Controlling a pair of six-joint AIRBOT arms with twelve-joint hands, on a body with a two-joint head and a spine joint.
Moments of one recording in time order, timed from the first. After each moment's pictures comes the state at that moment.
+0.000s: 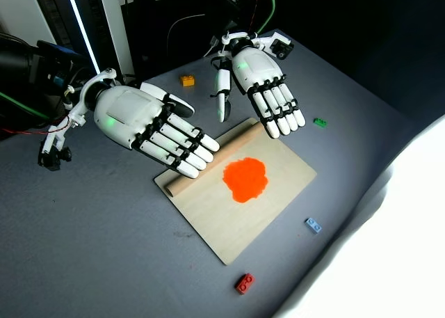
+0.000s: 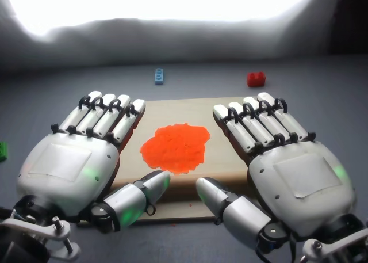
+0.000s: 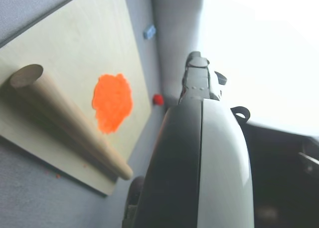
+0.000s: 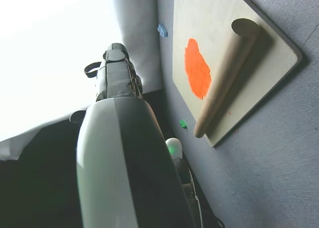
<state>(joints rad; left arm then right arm) 0.87 -1.06 0.72 -0.71 -1.25 1.66 -0.78 -1.36 0.70 0.73 1.40 -1.74</state>
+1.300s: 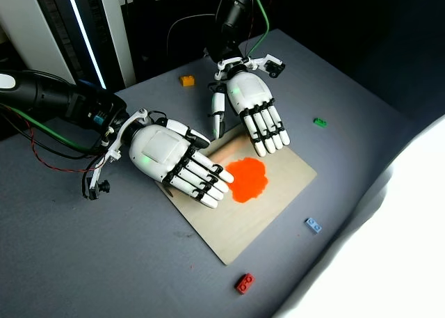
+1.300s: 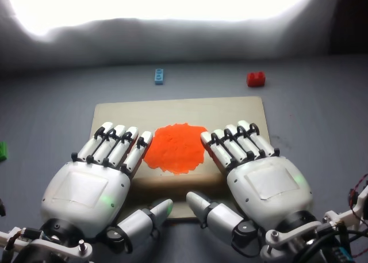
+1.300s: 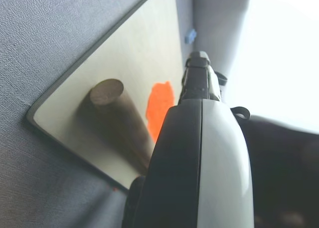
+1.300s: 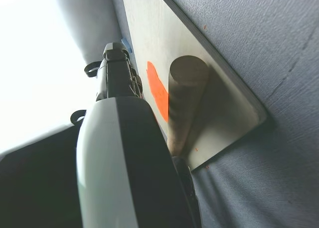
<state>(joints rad) 0.95 -1.25 0.90 -0.69 -1.26 1.67 -0.79 -1.54 0.99 0.80 1.23 -1.69</state>
